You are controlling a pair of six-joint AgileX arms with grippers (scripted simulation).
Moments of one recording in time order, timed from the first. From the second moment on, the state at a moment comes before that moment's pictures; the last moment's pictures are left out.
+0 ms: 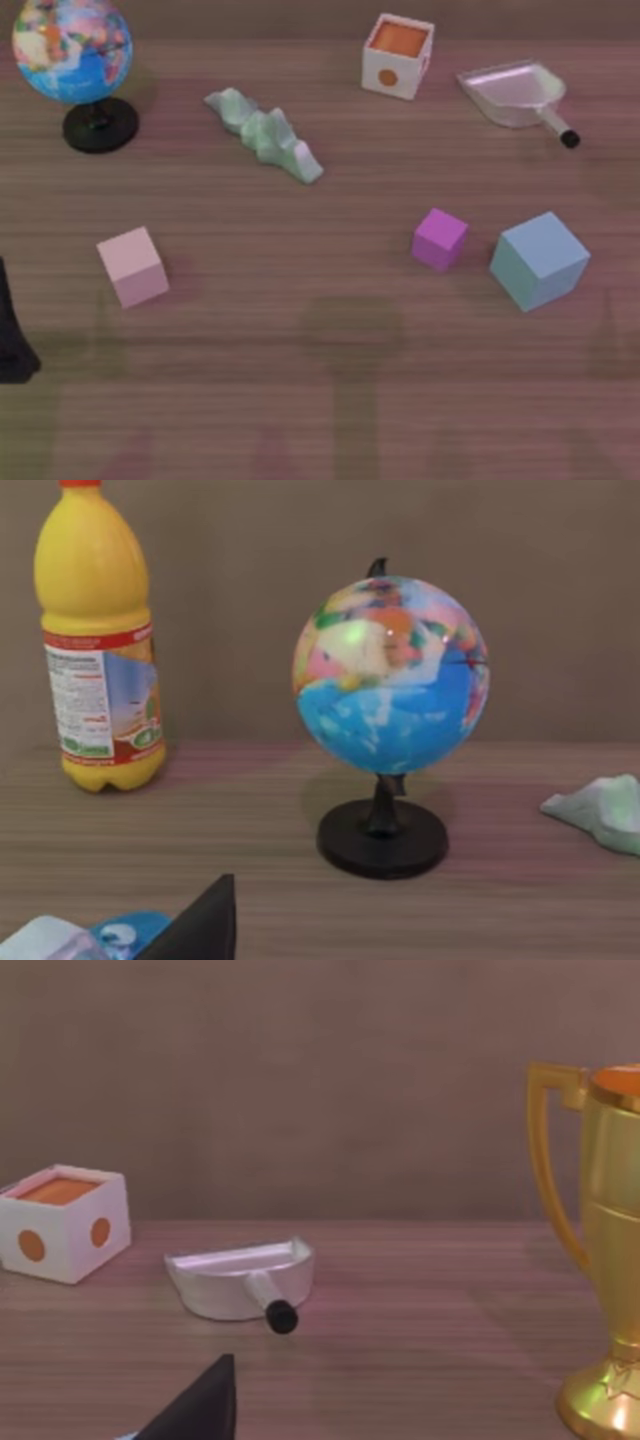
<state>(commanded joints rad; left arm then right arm) 0.00 0.00 0.00 0.00 0.00 0.00 0.00 0.00 0.00 0.00 0.00 0.00</state>
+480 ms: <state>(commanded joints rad) 0.00 0.00 0.00 0.00 0.00 0.00 0.06 0.21 0.22 -0.14 0.00 -0.05</state>
